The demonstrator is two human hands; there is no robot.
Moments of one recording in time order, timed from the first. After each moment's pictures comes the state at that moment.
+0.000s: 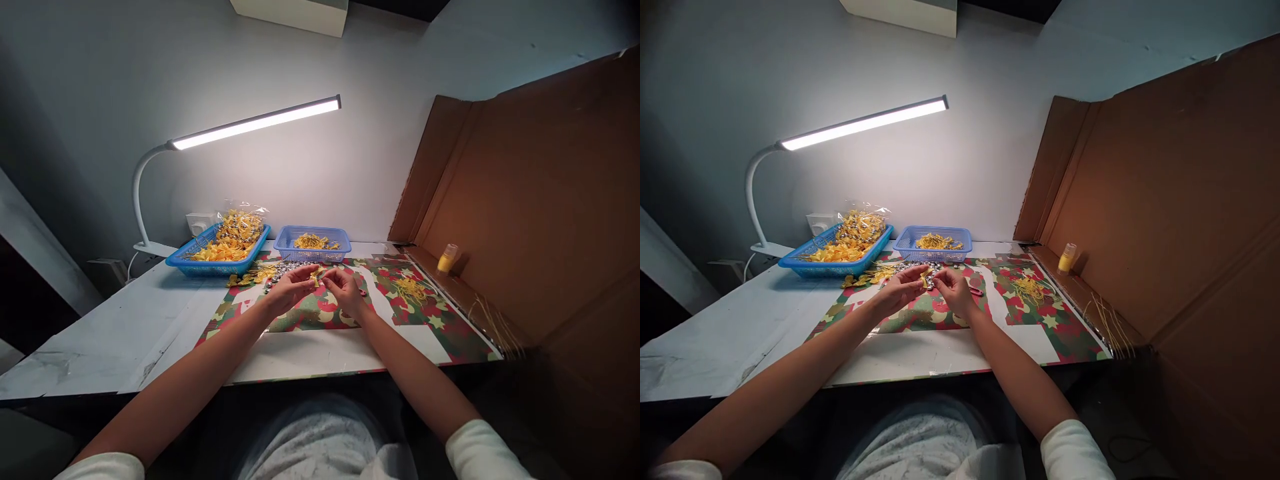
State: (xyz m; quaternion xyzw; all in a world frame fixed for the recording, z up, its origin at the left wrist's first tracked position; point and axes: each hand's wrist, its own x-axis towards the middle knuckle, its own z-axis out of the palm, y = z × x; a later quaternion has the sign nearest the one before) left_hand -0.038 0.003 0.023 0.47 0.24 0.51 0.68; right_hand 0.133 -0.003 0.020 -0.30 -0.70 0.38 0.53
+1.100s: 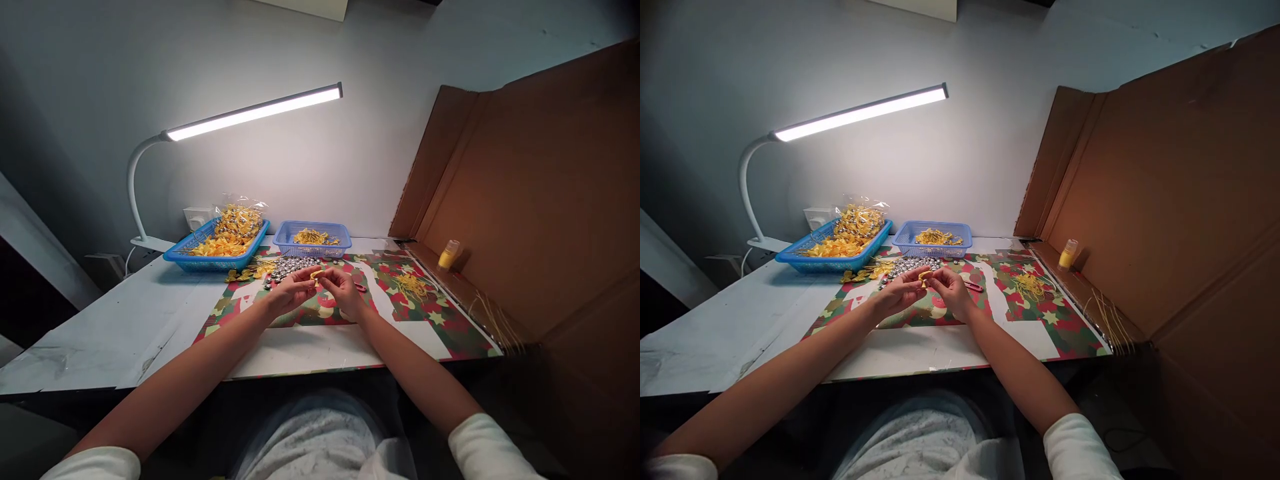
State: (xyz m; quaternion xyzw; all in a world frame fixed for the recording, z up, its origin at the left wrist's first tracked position) left_hand -0.036 -0.001 0.015 0.38 0.22 0.48 0.76; right_hand 0.128 -0.010 0.017 -0.27 -0.66 0.48 0.52
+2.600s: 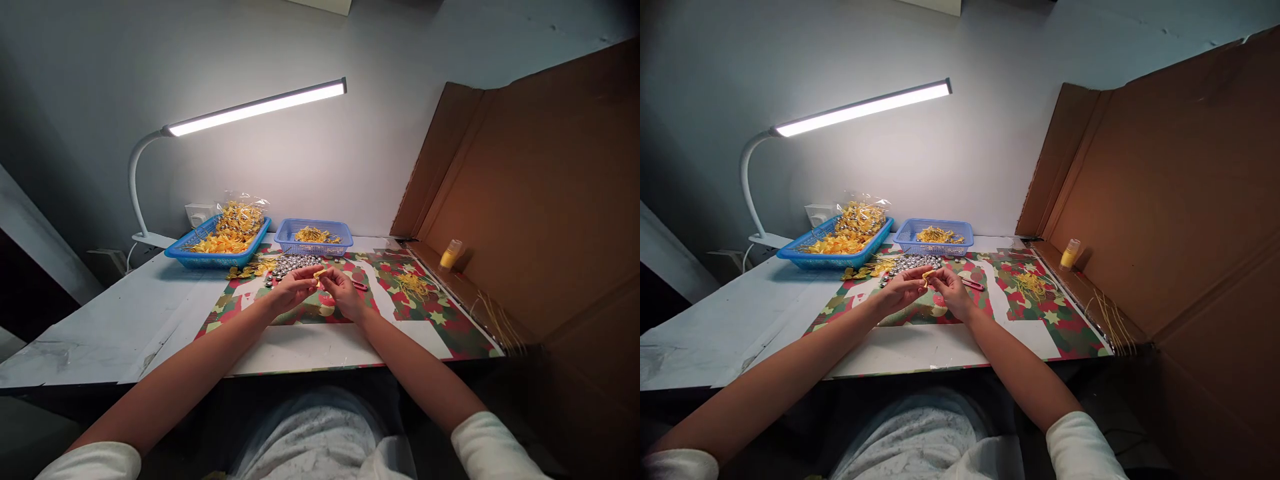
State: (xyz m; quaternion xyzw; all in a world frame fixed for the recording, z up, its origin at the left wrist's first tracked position) left_hand -0.035 0.001 0.012 0.41 0.22 0.48 0.74; right_hand 0.123 -0.006 0.008 -0.27 -0.62 0.53 0.51
